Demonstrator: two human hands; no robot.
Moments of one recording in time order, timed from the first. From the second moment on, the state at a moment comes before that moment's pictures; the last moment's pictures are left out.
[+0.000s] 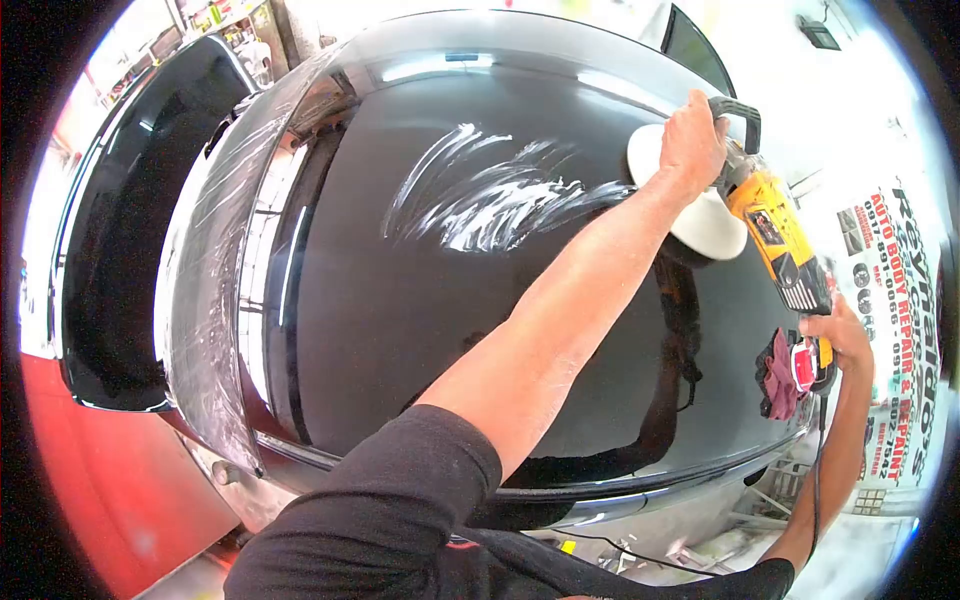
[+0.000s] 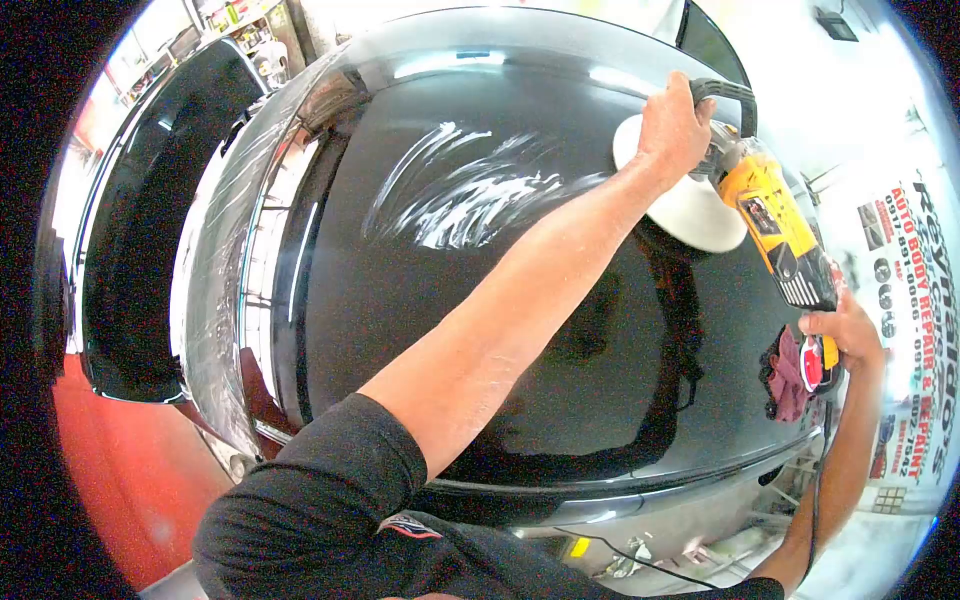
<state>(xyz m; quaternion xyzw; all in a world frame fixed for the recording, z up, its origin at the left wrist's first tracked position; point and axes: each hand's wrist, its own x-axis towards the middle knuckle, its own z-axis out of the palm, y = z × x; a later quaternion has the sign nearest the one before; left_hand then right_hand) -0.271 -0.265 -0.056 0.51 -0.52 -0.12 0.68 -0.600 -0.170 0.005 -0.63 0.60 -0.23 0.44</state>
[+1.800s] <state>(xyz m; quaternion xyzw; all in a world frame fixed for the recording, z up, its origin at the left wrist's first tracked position) 0.034 -0.260 -0.072 0.63 -0.40 0.21 0.63 -0.314 -0.281 0.046 -0.83 0.40 -0.05 0.39</state>
